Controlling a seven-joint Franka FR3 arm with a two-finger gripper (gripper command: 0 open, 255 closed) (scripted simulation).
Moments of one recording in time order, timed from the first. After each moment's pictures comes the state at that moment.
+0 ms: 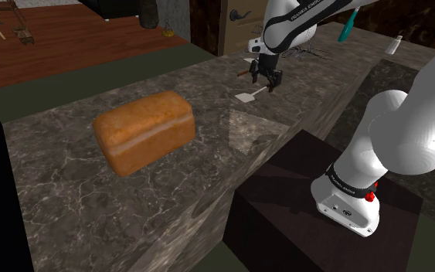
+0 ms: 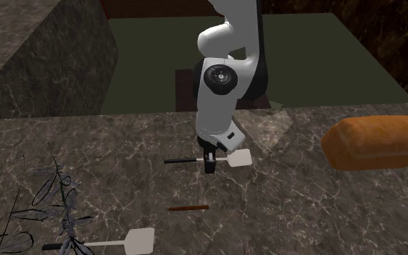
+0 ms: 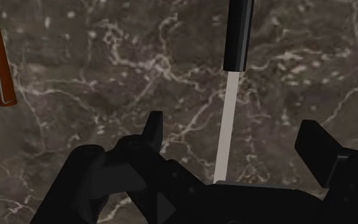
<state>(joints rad) 0.41 -0.11 -0.66 -2.43 -0.19 2.35 -1.63</state>
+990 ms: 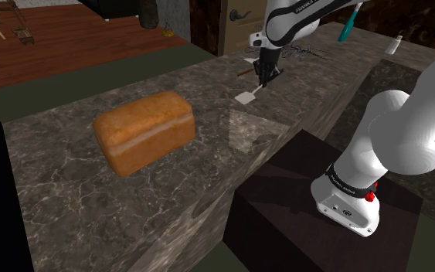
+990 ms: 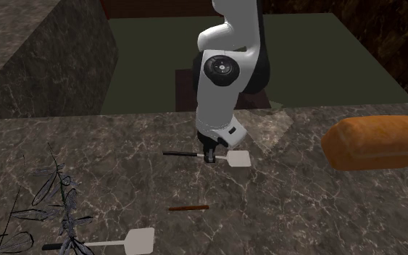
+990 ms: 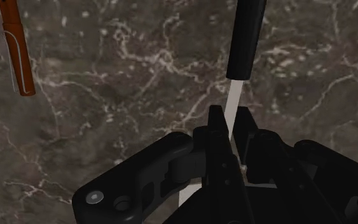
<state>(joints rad) 0.41 -0.16 -0.65 -2.41 -0.21 2.29 -1.61</state>
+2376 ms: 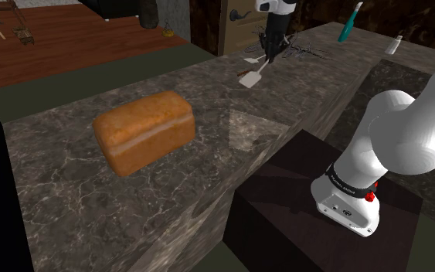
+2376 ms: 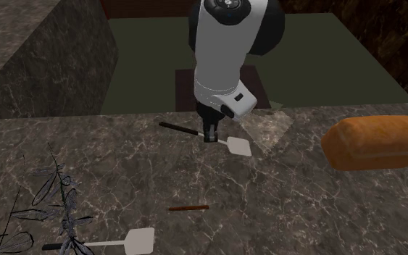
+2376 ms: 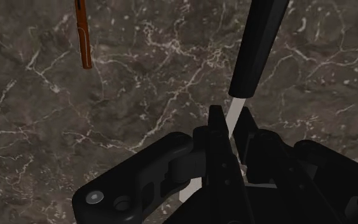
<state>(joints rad) 0.40 -0.30 -0.59 -2.24 -0.25 1.98 -1.58</state>
